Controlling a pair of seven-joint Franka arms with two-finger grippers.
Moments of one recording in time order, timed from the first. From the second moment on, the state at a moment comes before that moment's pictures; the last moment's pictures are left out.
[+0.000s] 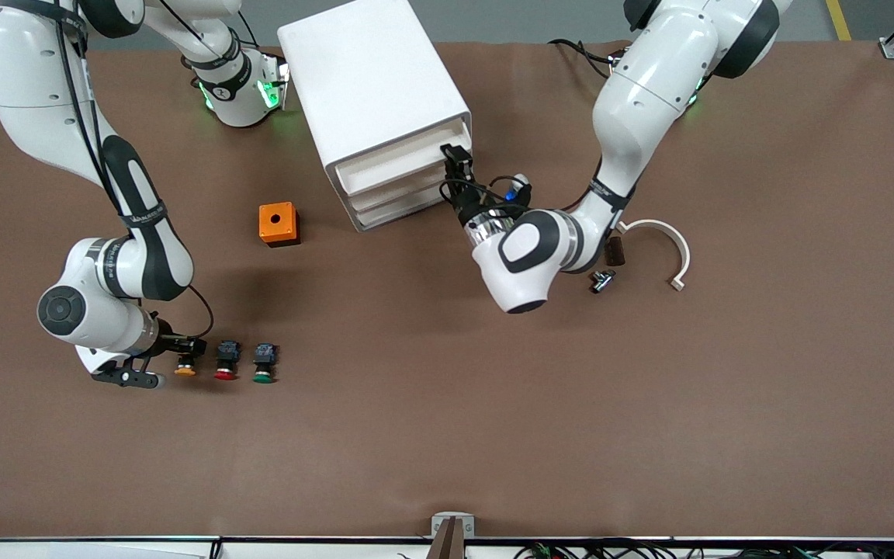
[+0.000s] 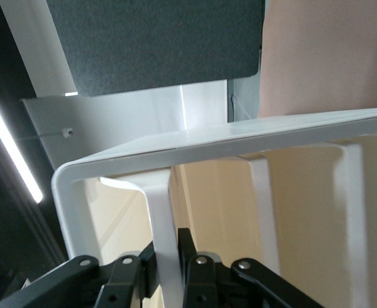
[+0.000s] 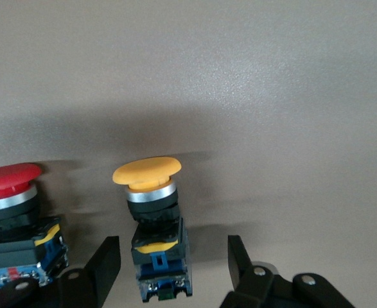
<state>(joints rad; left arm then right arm) -0.50 0.86 -0.14 -1.42 -1.07 1.26 -2.25 -0.01 0.64 -0.05 -1.80 -0.01 2.38 0.10</state>
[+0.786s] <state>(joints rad) -0.38 0.87 -0.14 -1.42 -1.09 1.26 -2.24 0.04 0.49 -0.03 -1.75 0.04 2.11 0.20</state>
